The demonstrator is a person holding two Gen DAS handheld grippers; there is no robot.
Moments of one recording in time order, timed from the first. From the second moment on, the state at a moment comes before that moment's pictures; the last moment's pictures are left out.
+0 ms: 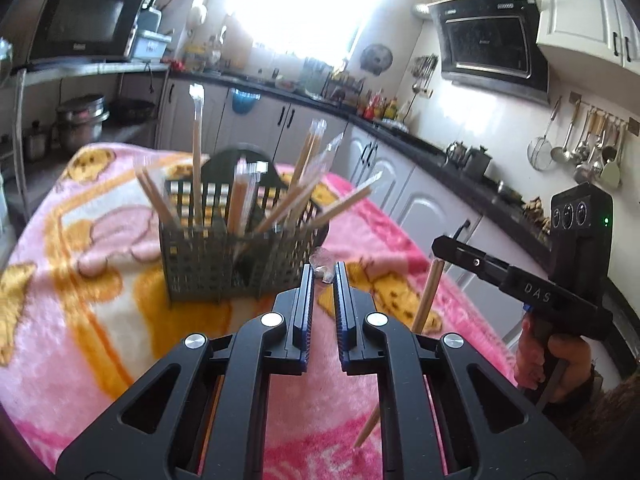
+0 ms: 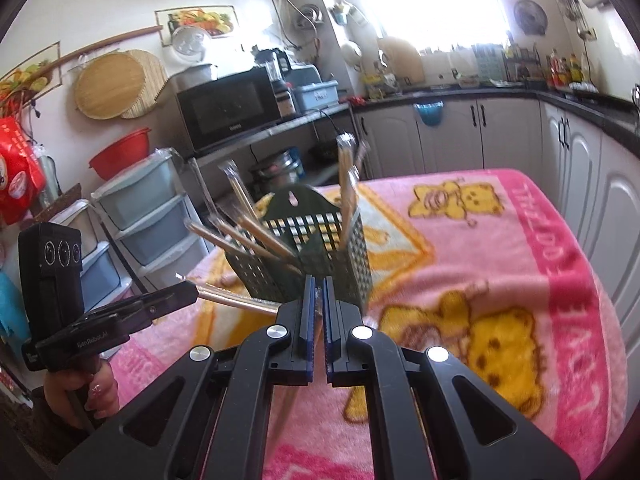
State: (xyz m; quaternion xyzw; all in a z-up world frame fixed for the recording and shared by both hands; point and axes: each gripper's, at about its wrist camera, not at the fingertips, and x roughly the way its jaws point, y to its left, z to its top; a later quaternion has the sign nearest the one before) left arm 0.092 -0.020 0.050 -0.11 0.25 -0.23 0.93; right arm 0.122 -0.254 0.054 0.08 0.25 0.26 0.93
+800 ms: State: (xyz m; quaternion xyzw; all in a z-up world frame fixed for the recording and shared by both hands) left arm 0.089 -0.009 0.130 -0.10 0.14 -0.24 0.95; right arm 0.119 -0.233 0.140 0.05 0.13 0.29 0.95
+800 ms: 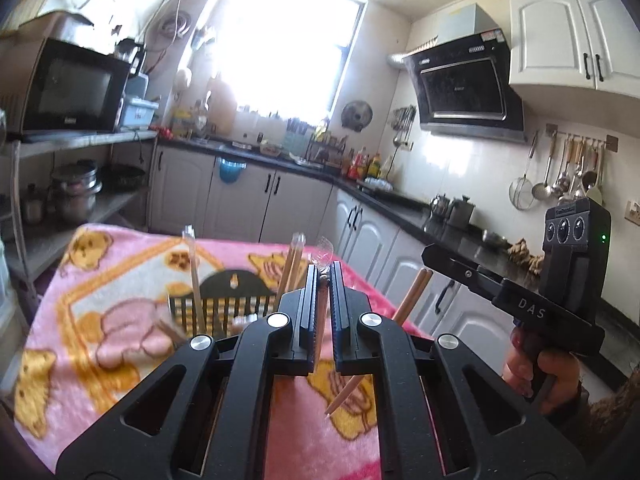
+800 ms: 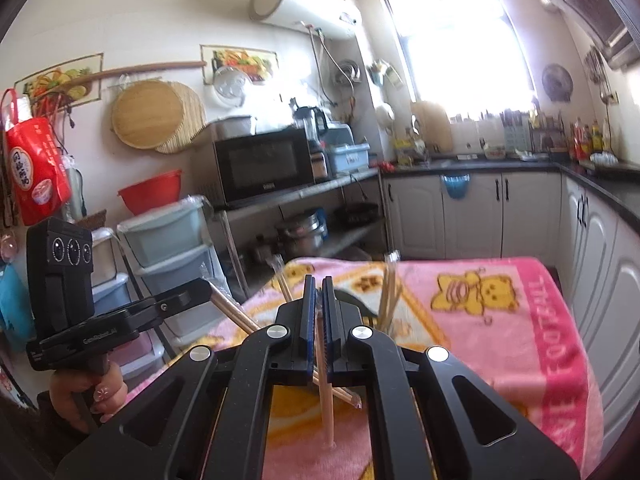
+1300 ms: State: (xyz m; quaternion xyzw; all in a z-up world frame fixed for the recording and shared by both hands) left arm 0.087 0.003 0.212 -0.08 0.04 -0.22 0.97; right arm 0.136 -0.235 0.207 0.06 0.03 0.29 0.96
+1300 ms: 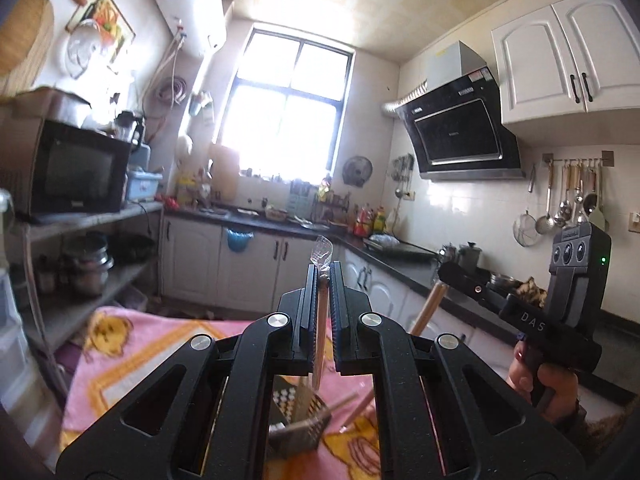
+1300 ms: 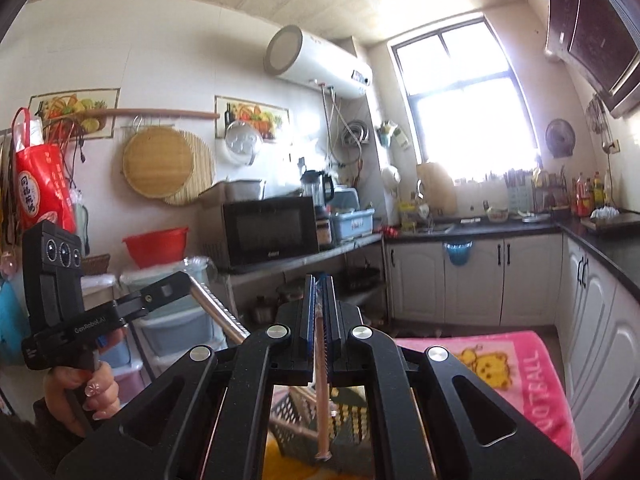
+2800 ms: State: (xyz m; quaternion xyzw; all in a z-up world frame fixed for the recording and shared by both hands) left arm 0.180 -0.017 0.140 -0.05 0.17 -0.17 0.97; right arm 0.232 -0.191 0.142 0.05 0.09 0.26 0.96
